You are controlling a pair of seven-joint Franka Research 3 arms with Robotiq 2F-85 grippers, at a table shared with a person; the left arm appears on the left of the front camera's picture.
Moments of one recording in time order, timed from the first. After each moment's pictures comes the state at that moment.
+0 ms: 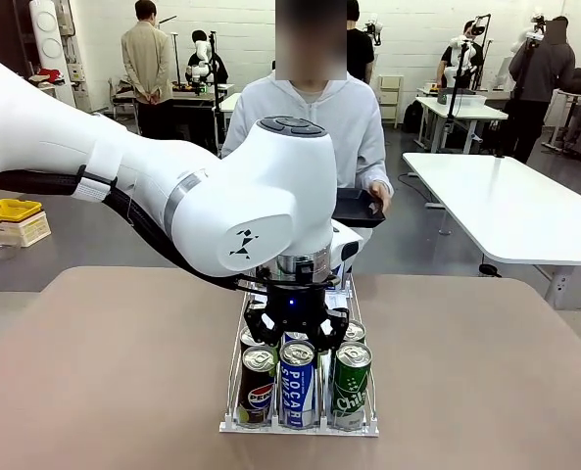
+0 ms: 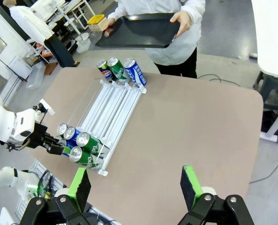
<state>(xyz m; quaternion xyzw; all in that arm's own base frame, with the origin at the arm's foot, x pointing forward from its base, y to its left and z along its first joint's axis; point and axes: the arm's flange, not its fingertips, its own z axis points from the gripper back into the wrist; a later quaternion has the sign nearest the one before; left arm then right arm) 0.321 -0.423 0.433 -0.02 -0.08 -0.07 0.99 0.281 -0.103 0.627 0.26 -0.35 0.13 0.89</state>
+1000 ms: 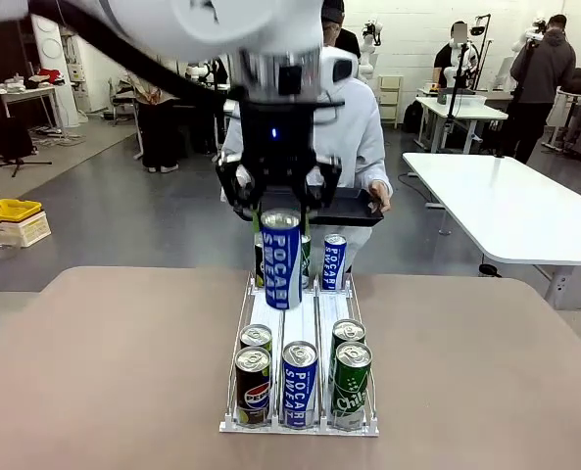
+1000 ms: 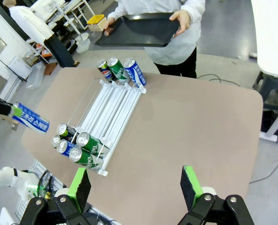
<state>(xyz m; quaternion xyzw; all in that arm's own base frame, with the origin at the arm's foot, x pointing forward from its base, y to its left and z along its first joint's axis) 0.324 -0.396 0.649 -0.02 -0.14 -0.02 0.99 0.281 -0.103 0.627 0.26 -0.35 0.13 0.89</state>
